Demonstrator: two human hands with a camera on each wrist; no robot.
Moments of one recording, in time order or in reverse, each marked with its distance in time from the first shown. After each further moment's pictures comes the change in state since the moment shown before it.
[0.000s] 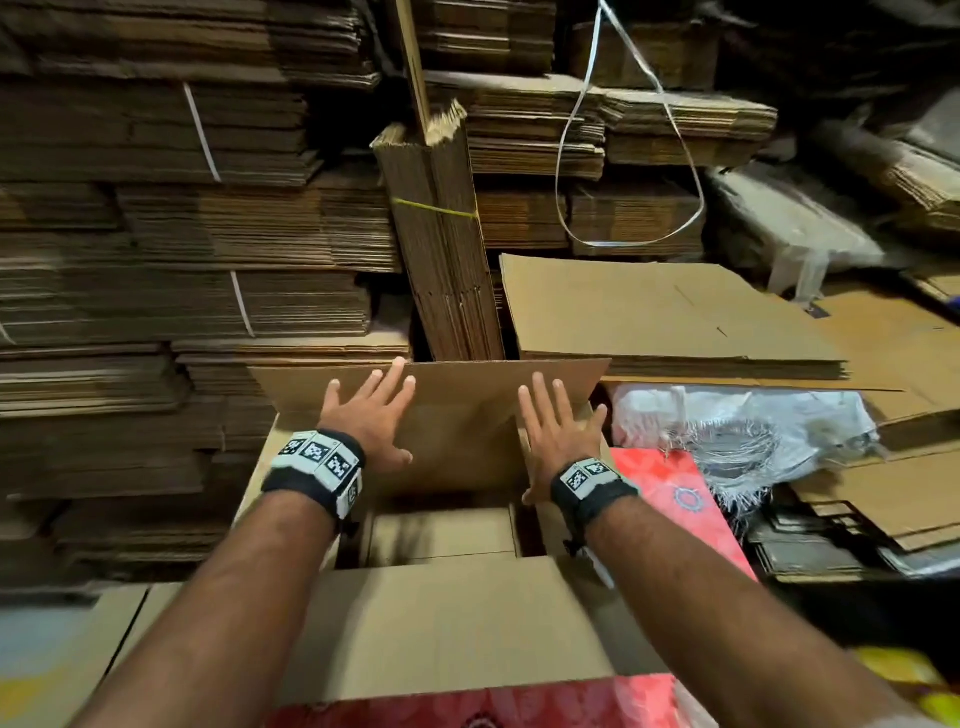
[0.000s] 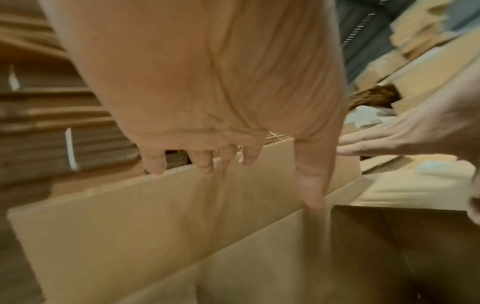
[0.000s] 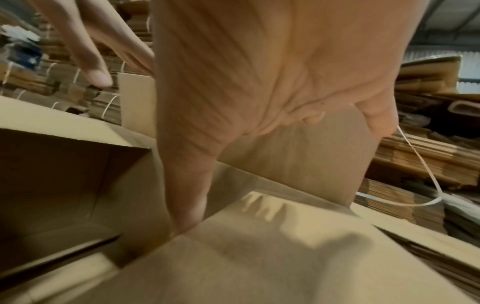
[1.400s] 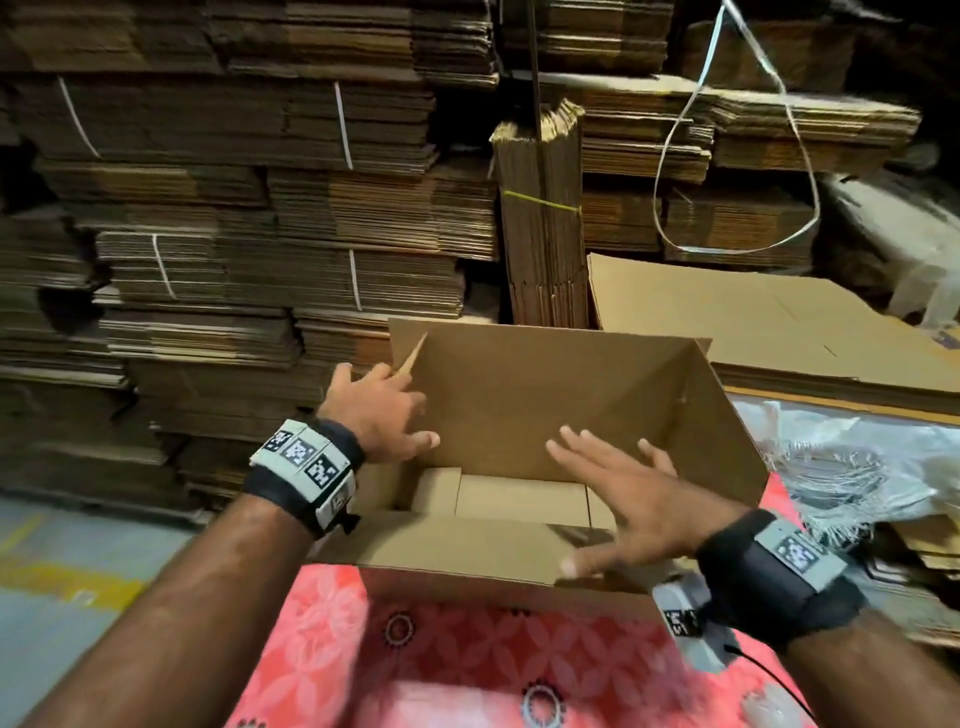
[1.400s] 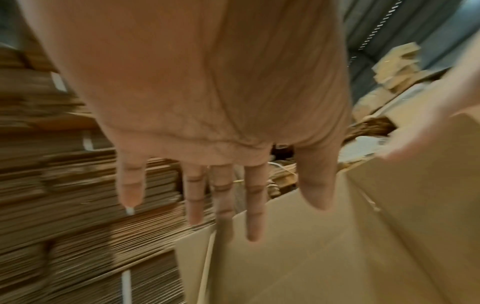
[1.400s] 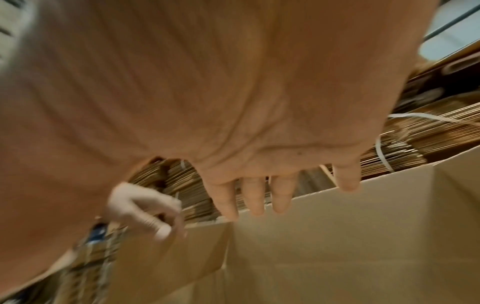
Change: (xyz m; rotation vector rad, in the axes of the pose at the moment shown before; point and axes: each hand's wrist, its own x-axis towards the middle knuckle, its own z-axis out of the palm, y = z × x) left_hand -0.121 -0.057 -0.009 0.091 0.042 -0.106; right_hand -0.129 -0.013 -0.087 0.330 -0.268 -0.558
